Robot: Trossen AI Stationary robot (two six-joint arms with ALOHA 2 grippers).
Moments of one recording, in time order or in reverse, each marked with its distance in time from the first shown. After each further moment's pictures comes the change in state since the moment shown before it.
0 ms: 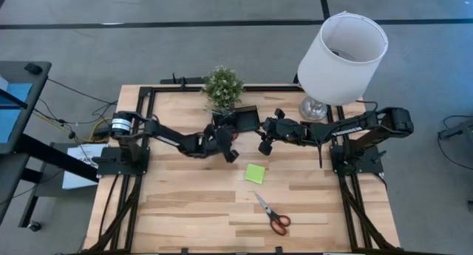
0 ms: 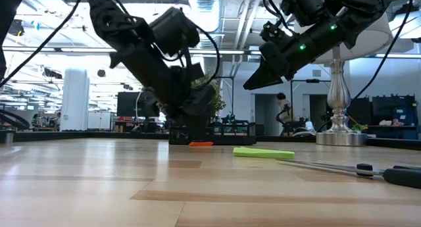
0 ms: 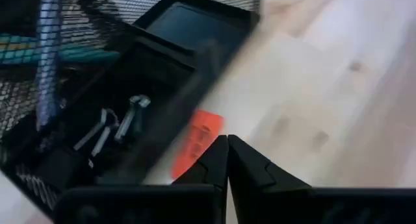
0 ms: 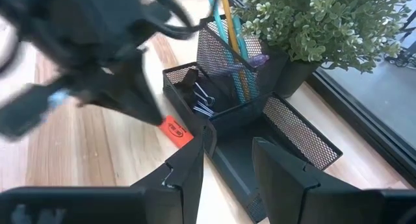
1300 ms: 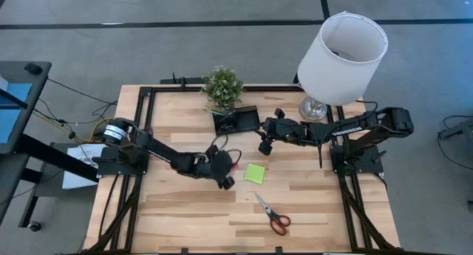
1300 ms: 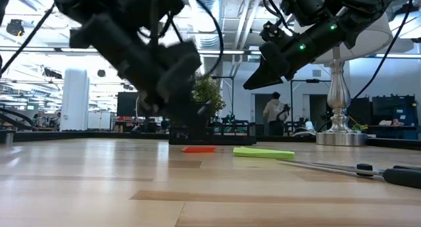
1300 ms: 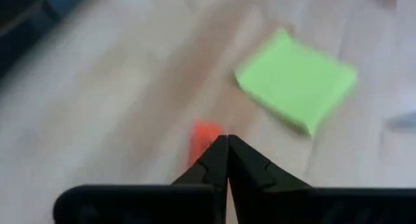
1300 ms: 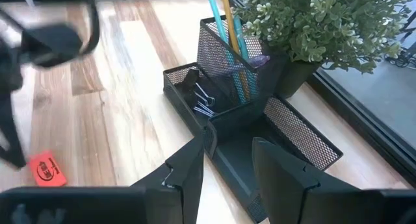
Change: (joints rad) left arm -0.235 -0.024 -0.009 -0.017 0.084 -0.100; right arm 0.000 0.000 0.000 0.001 -0.001 0.000
